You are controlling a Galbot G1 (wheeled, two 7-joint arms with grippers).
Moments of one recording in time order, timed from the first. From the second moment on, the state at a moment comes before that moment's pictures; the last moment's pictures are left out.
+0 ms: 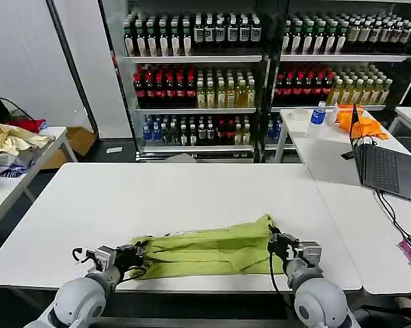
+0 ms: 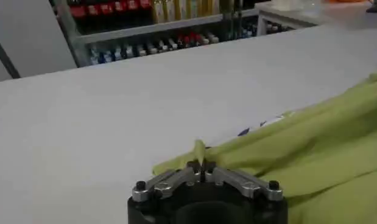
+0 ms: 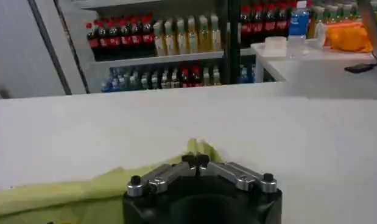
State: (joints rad) left arm 1.22 -0.87 -0.26 -1.94 -0.61 0.57 -0.15; right arm -1.26 1.15 0.33 2.10 0.61 -0.58 0.37
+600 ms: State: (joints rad) left arm 1.22 -0.90 -0.25 -1.92 -0.56 0.54 -0.16; right arm -1.27 1.18 0.31 2.07 0.55 -0.58 0.39
